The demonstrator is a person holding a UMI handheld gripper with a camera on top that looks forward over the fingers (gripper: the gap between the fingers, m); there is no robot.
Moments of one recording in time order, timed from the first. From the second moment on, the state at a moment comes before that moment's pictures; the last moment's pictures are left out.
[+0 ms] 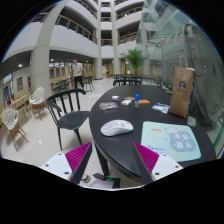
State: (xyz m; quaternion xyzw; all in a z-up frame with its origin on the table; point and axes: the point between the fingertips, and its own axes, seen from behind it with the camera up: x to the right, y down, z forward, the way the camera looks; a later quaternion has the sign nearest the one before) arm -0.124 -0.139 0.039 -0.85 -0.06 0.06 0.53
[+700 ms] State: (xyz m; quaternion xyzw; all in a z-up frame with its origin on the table) arm -0.148 0.068 -0.017 -0.89 0.07 0.01 0.44
